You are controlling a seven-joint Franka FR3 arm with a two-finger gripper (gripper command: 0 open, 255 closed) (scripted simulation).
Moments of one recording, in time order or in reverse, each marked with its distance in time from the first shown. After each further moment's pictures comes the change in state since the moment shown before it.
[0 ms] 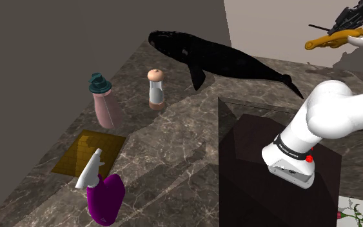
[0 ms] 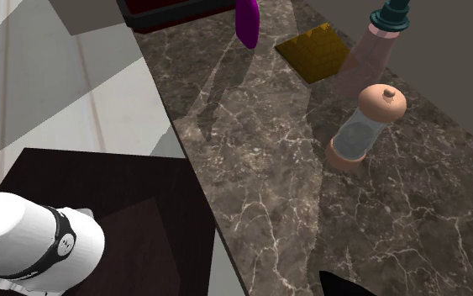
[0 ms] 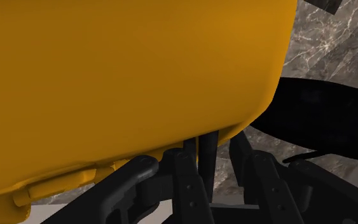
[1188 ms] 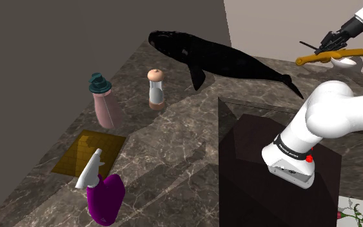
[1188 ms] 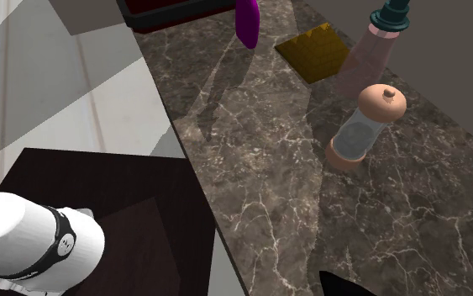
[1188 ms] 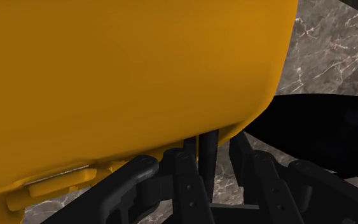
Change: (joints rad) arm -0.042 -0.069 -0.109 -0.206 -0.098 0.172 -0.025
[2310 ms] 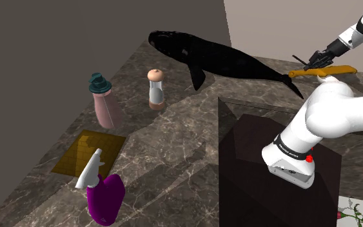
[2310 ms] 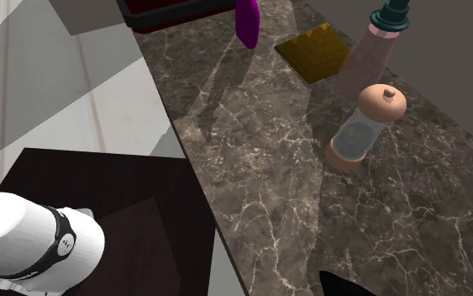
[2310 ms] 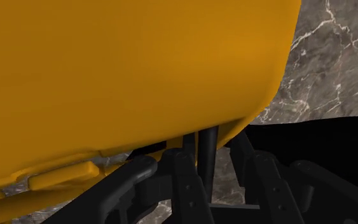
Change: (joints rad) arm -0.010 -0.036 -0.149 -0.149 -0.112 0.166 -0.021
